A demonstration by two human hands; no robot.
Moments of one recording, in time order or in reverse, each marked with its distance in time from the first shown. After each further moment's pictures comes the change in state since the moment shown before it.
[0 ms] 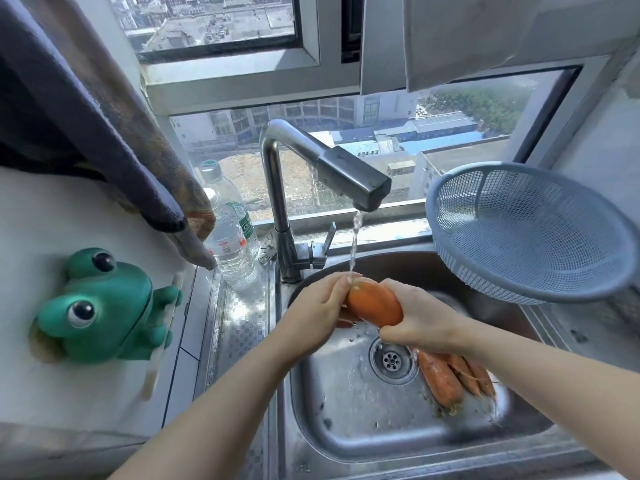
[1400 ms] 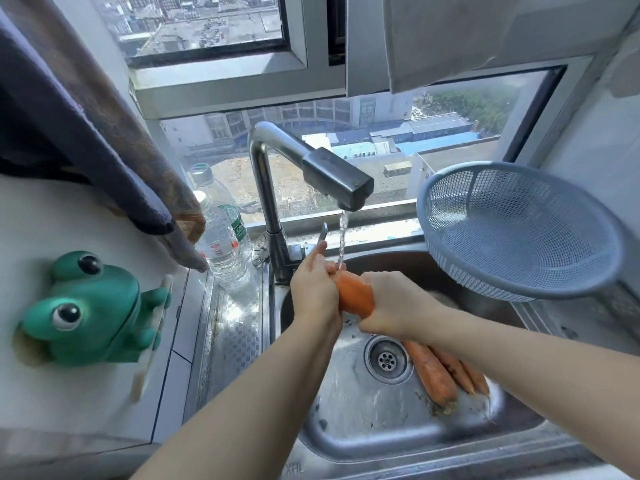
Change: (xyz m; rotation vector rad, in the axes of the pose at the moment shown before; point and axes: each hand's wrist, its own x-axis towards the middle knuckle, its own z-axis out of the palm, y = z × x) left_hand 0.038 0.019 0.037 -0.799 0.670 -0.260; right_hand 0.011 -0.027 0.001 -0.349 0.081 -0.005
